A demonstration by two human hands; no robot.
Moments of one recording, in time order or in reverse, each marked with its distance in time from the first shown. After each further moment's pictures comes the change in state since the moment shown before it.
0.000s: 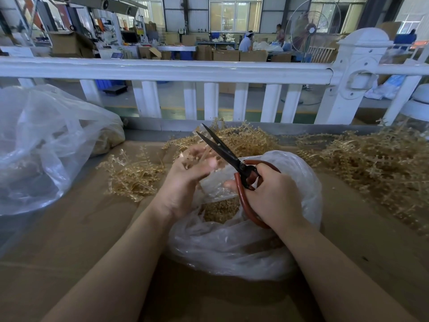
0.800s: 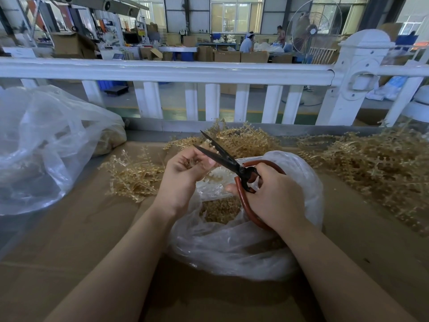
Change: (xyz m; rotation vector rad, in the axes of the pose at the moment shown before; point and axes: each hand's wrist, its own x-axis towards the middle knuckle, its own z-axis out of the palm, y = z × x) left_hand 0.001 -0.004 -0.003 0.163 0.094 0.198; right_hand 0.001 0.001 0.000 -0.127 -0.042 0.005
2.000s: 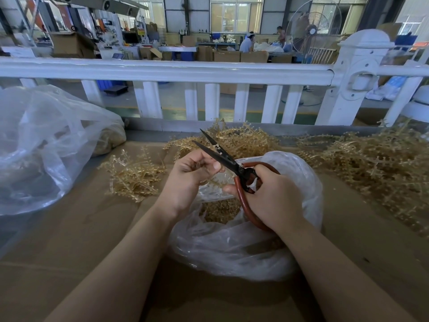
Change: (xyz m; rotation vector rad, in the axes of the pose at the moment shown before) left_hand 0.002 -0.005 0.002 0.067 -0.102 -0.035; right_hand 0.000 0.001 0.003 0.076 0.012 -0.023
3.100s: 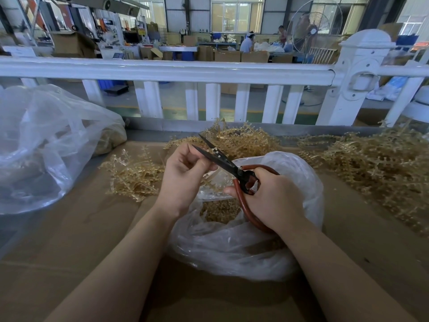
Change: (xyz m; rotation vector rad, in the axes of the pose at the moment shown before) left_hand 0.001 0.002 0.003 -0.049 0.194 0.091; right_hand 0.000 0.001 -0.002 -0.045 -0.096 0.020
